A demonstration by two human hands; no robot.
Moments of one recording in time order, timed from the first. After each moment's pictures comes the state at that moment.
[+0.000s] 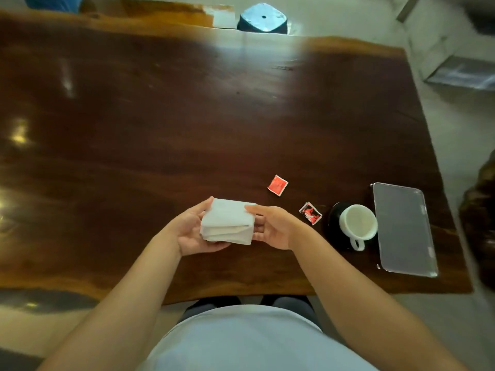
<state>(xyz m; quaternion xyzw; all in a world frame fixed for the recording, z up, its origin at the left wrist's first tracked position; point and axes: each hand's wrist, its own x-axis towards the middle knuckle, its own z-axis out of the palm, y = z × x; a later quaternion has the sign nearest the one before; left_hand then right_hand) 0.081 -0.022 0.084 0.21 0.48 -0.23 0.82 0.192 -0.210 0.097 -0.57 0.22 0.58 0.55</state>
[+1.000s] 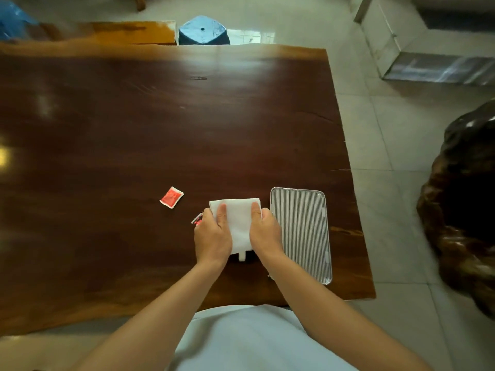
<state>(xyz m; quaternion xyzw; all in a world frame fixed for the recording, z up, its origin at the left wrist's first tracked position) 0.250 -0.394 0.093 0.78 0.41 0.07 0.47 0.304 -0.493 0.089 -0.84 0.06 0.22 0.48</state>
